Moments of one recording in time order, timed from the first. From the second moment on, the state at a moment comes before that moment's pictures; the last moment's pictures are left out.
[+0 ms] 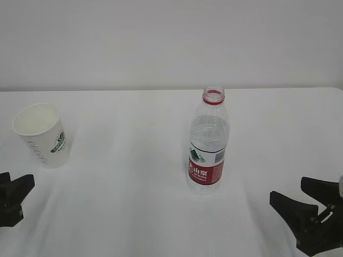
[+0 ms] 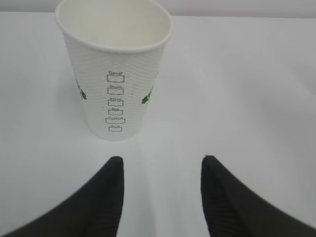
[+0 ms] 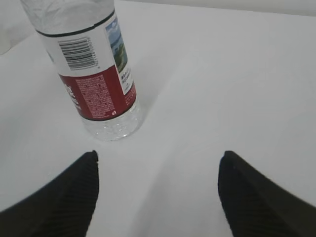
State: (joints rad) left arm -0.26 1.61 -0.01 0.00 -1.15 -0.17; right arm 0.15 1.62 0.00 -0.32 -1.15 0.08
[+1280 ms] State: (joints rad) left arm -0.26 1.61 -0.01 0.08 -1.15 -0.07; right arm 0.15 1.72 -0.08 -0.56 -1.15 0.10
